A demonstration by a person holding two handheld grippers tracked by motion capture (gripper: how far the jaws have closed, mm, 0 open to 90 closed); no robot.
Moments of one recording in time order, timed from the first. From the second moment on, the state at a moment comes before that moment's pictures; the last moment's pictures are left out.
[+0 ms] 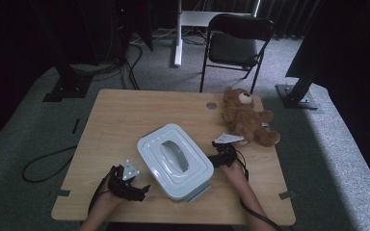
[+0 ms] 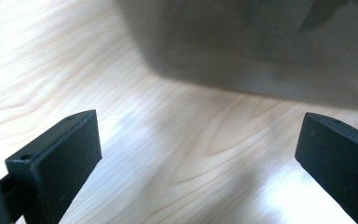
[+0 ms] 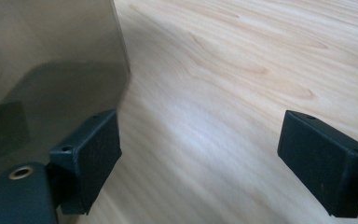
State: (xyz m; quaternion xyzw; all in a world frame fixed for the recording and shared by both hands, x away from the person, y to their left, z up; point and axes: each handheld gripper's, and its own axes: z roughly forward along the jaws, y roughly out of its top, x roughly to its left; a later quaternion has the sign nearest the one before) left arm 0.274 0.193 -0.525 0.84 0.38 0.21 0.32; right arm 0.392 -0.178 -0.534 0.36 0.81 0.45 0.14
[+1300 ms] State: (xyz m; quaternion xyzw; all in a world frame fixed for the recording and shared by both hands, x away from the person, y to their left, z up) left arm 0.263 0.167 -0.413 0.81 0.34 0.18 0.44; right arm 0.317 -0.276 -0.555 0.44 0.79 0.39 0.18
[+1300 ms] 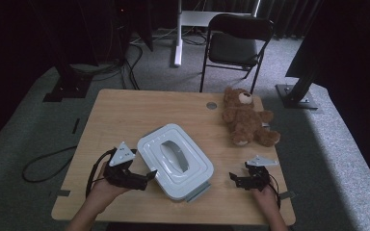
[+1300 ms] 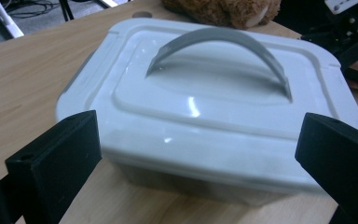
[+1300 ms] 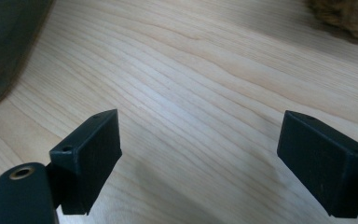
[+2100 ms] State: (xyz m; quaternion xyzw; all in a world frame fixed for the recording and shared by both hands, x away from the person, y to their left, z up) left arm 0.297 0.091 -0.422 0.84 0.33 0.13 0.41; right arm 0.311 -0.290 -0.558 0.46 0.77 0.41 0.17
